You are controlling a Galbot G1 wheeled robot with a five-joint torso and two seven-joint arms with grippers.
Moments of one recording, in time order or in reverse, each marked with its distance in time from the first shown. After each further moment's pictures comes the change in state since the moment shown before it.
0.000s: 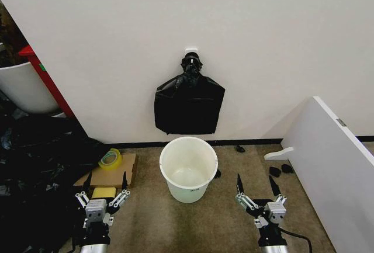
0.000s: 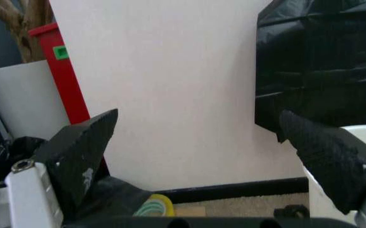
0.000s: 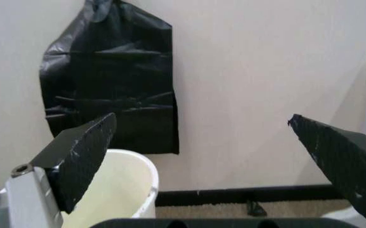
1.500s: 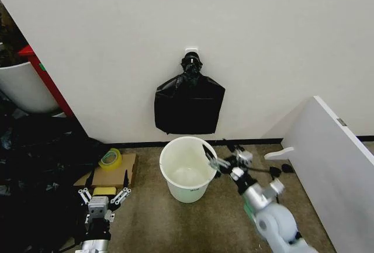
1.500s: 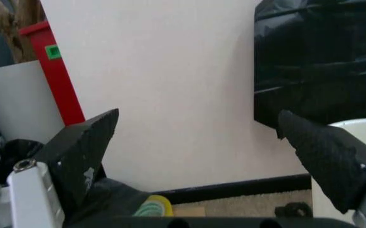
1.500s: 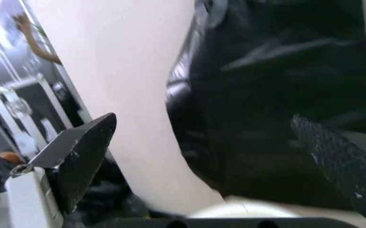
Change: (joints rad) left arm -0.040 0.005 -0.018 0.043 -0.009 -0.003 0.035; right arm 0.649 -0.259 -0.179 -0.211 0.636 -0.433 -0.333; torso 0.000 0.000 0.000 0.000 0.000
